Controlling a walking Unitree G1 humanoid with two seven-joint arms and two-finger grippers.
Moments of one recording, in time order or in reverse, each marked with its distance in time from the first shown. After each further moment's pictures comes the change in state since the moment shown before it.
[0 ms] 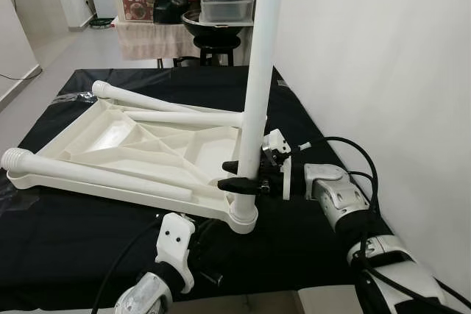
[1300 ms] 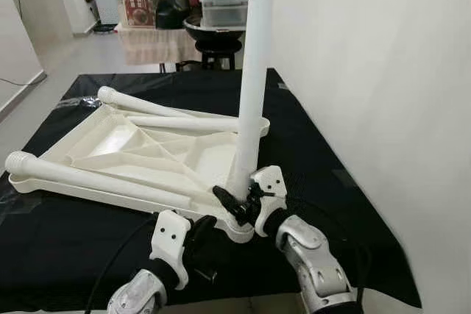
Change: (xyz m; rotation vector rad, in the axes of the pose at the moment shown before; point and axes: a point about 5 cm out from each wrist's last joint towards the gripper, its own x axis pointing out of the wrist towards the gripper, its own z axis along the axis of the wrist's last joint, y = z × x) left arm -0.001 0.007 0.004 0.036 0.000 0.008; right arm 0.035 0.061 -0.027 0.002 -0.151 -0.488
